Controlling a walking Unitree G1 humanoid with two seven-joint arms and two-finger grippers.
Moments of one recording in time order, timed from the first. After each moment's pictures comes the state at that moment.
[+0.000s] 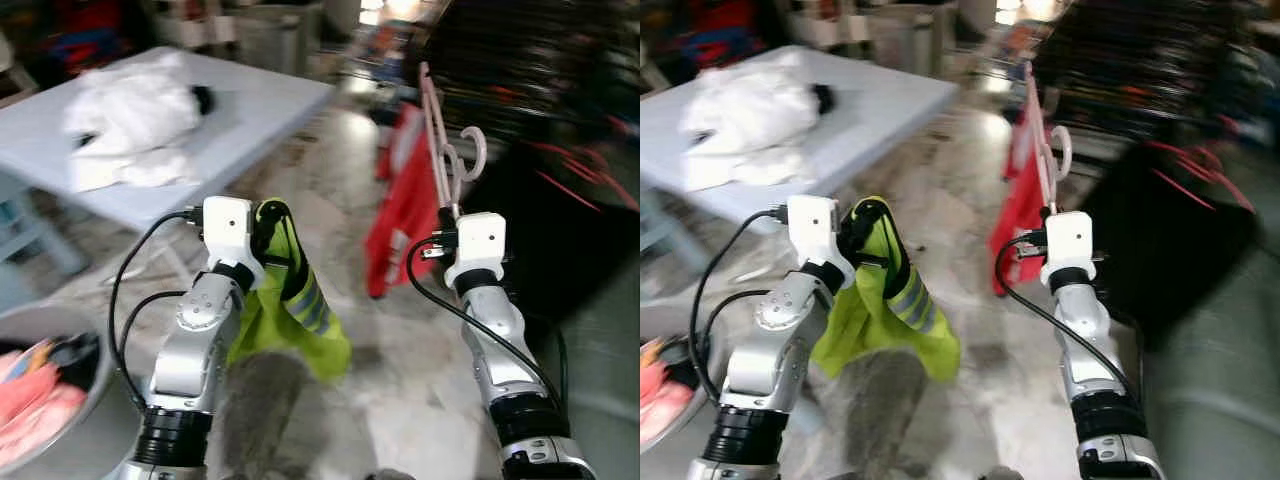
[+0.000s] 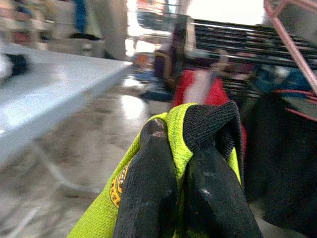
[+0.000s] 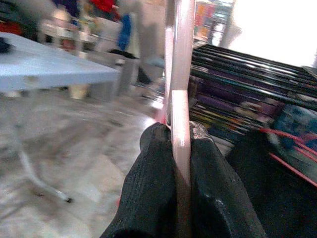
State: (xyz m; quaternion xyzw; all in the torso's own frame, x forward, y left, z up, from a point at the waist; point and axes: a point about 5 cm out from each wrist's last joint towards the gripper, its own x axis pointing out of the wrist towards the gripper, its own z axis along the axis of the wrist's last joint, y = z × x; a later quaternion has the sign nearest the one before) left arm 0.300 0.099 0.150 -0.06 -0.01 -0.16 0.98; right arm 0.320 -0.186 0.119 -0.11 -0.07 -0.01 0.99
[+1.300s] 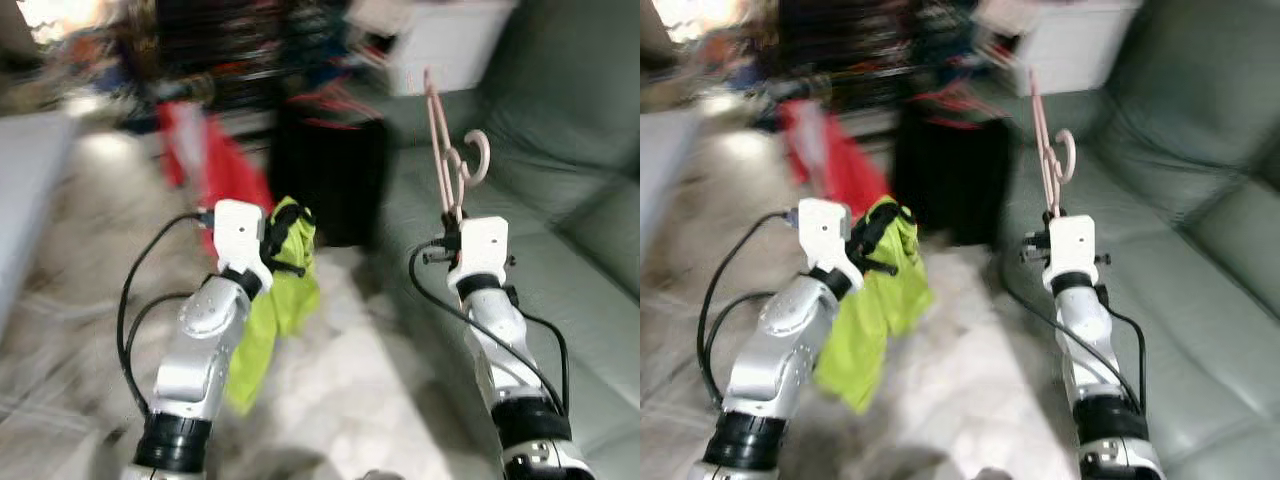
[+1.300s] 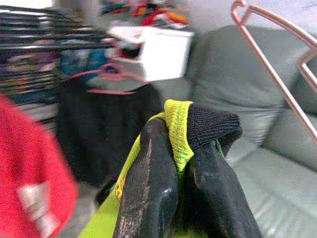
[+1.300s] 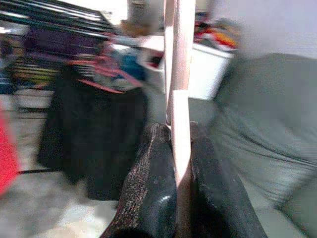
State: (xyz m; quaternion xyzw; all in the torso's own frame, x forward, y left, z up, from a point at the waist) left arm 0.295 0.097 0.148 -0.06 -0.03 -0.20 0.98; right arm 0.317 -0.186 0.114 -0.11 -0.06 -0.01 0.99
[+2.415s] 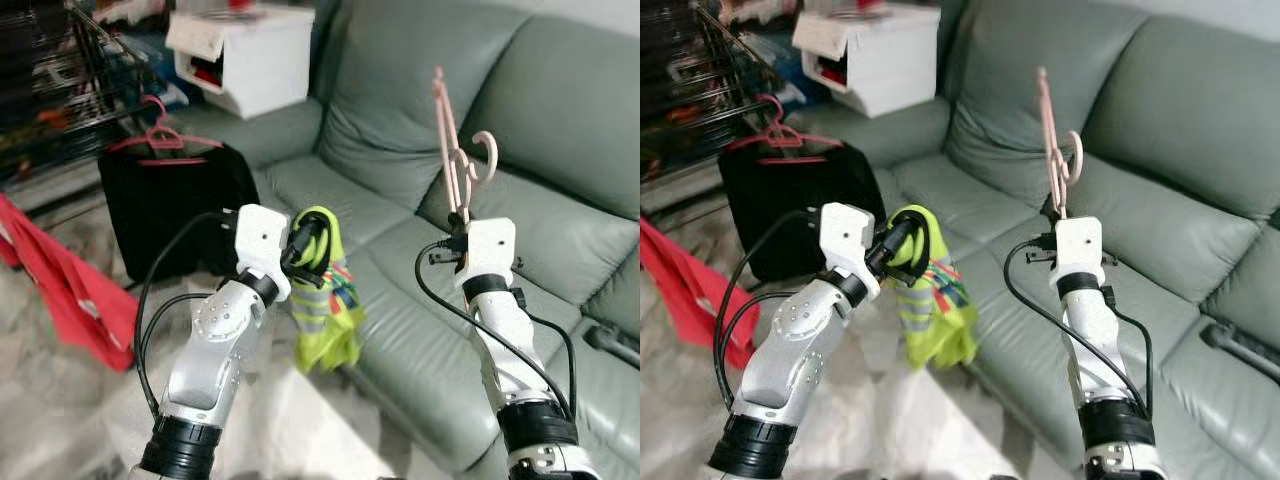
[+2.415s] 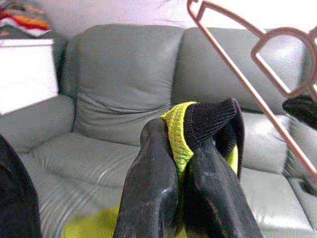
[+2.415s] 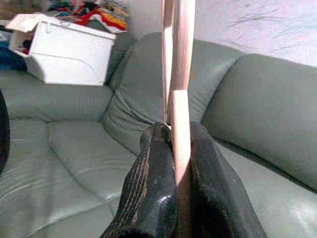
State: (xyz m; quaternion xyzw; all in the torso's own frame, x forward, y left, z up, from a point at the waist) left arm 0.288 0.079 0.149 -0.03 -0.04 -0.26 0.96; right arm 0.316 -0.191 0.116 -0.11 -0.06 -0.01 0.99
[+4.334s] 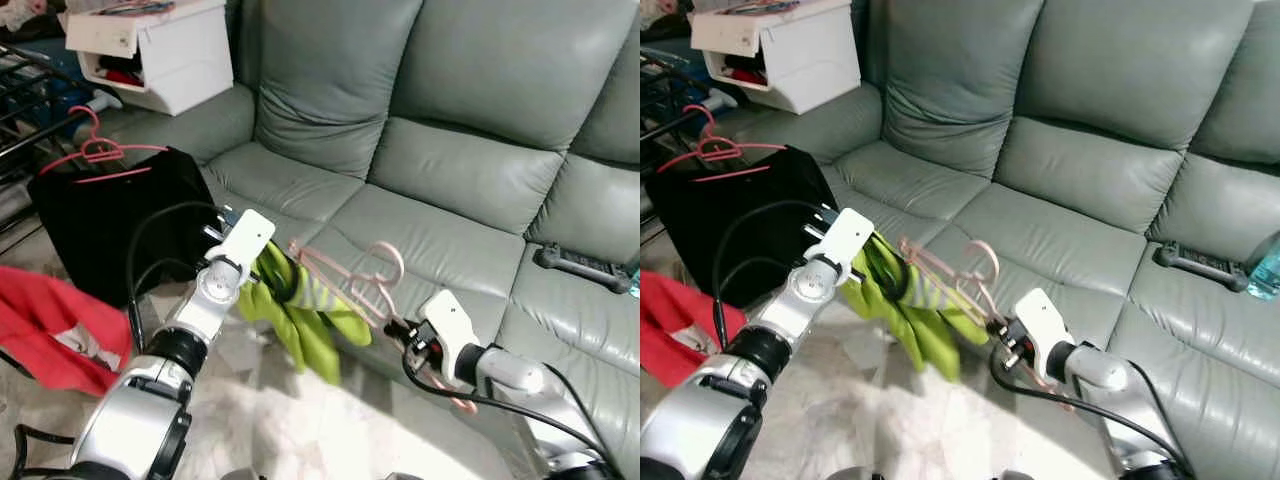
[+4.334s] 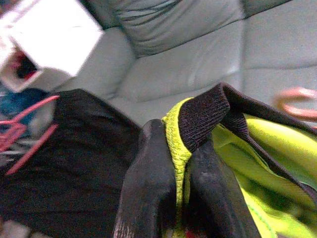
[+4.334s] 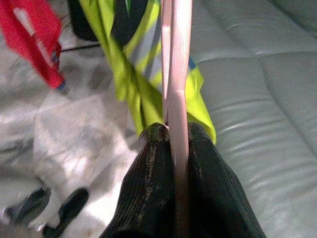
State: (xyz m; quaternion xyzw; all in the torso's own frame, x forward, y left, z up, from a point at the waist) left arm 0.363 0.142 0.089 0.31 0.11 -0.07 0.94; right arm 0.244 -0.176 0.064 -0.12 0.22 0.36 0.90
